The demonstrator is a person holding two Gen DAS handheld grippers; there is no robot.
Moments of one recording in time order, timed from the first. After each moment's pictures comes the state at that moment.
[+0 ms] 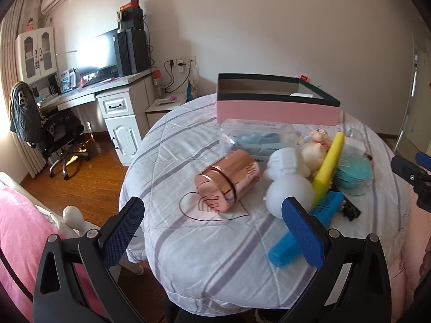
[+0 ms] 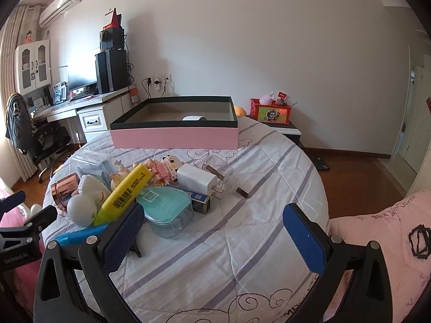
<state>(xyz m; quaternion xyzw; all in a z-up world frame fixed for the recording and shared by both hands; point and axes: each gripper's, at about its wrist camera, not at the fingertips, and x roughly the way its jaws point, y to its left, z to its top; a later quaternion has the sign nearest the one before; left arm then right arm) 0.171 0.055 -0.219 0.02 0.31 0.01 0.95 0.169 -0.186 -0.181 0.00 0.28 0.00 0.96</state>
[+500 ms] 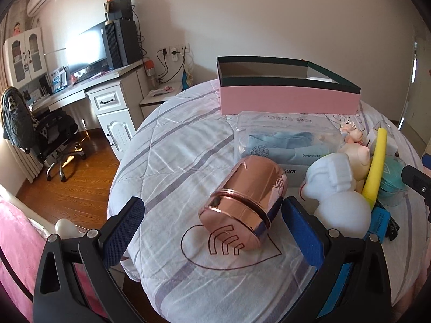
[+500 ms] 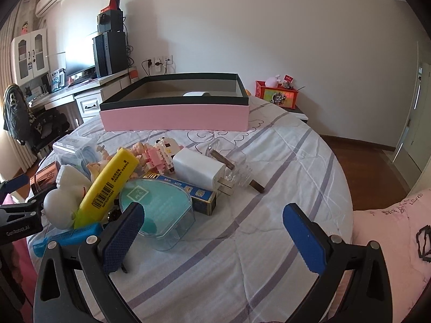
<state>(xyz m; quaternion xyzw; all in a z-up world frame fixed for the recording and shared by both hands) 0.236 0.061 -0.236 0.04 0.34 -0.01 0.94 0.213 -0.182 -0.207 0.00 0.32 0.00 0.95</state>
